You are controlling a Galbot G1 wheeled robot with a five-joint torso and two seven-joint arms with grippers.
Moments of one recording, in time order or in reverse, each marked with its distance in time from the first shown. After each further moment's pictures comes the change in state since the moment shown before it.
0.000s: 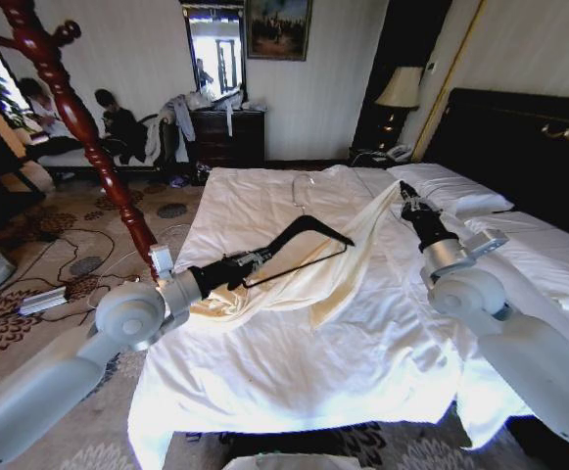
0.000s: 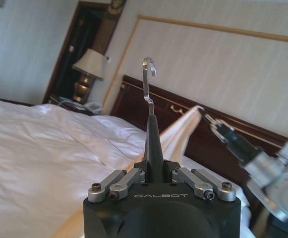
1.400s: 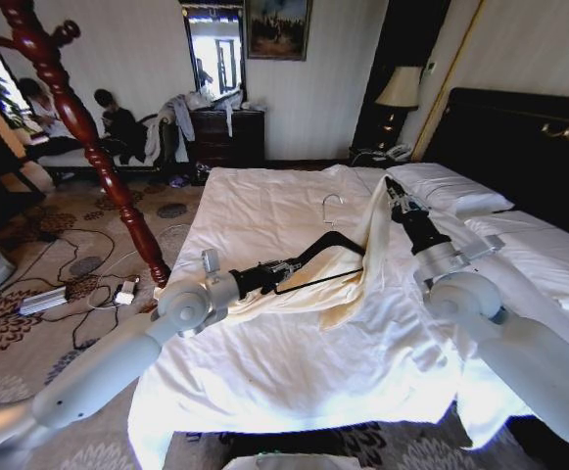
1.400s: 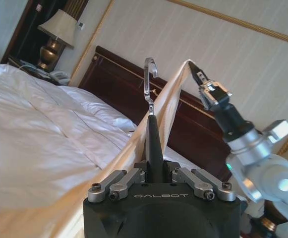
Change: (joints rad) left arm -0.155 -0.169 0.295 0.130 0.027 -0.001 0.055; right arm 0.012 -0.022 -0.028 0.003 0.057 0.119 -0.134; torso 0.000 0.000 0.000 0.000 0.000
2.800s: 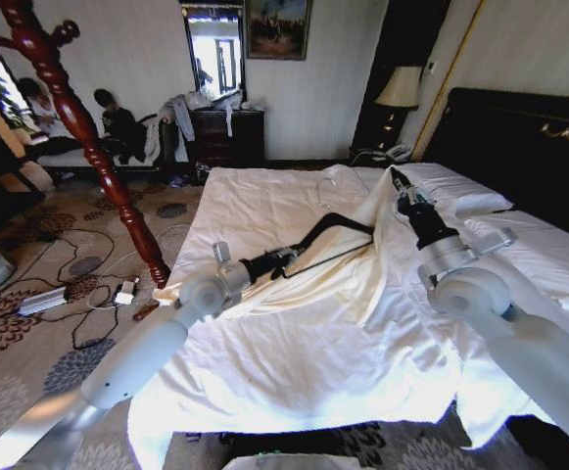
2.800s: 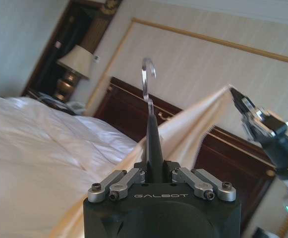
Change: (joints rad) left arm -0.019 -0.161 -0.086 0.190 0.139 -0.017 0.049; right arm -0.014 -0.020 0.007 0.054 0.088 0.007 -0.028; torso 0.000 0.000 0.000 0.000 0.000
